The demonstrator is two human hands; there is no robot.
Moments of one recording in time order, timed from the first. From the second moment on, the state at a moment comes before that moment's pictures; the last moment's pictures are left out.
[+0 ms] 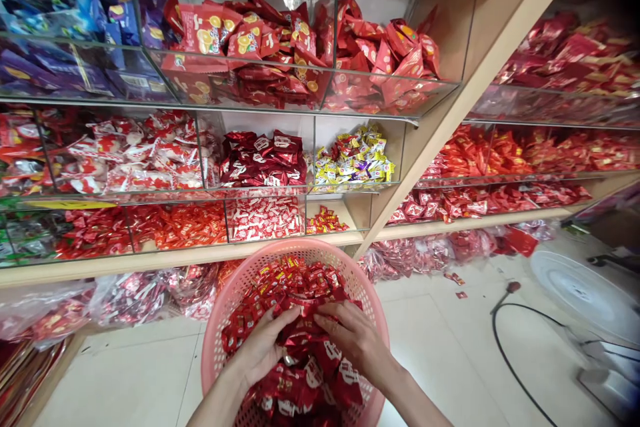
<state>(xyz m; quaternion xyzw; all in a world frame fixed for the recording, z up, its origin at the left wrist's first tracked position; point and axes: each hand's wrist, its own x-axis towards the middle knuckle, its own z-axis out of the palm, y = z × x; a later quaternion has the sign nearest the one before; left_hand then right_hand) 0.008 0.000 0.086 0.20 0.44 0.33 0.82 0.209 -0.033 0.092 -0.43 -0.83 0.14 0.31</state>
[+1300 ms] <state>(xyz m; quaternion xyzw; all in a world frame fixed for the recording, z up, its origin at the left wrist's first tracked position) 0.006 0.001 0.095 0.12 0.42 0.31 0.85 0.214 -0.001 0.119 -0.52 -0.82 0.18 0.15</state>
